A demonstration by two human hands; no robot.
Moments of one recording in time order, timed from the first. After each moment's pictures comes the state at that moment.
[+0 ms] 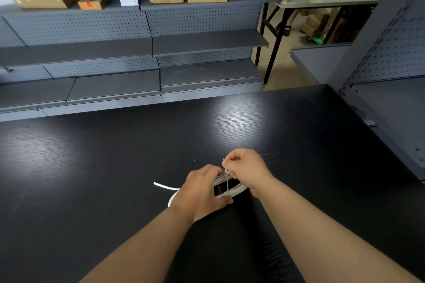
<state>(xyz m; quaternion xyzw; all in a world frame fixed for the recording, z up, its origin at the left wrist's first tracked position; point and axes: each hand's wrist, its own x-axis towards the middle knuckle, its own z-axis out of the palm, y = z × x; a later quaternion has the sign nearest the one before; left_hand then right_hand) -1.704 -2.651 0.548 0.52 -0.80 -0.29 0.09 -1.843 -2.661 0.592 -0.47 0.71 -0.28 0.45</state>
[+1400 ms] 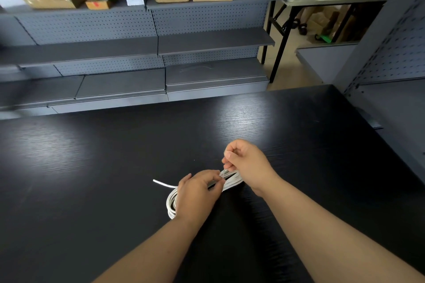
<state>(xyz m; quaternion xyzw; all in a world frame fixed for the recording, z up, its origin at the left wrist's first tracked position) -1.718 -2.629 0.541 0.61 -0.69 -0.28 0.27 -1.854 -2.661 0.600 -0.51 0.60 -0.36 0.50</state>
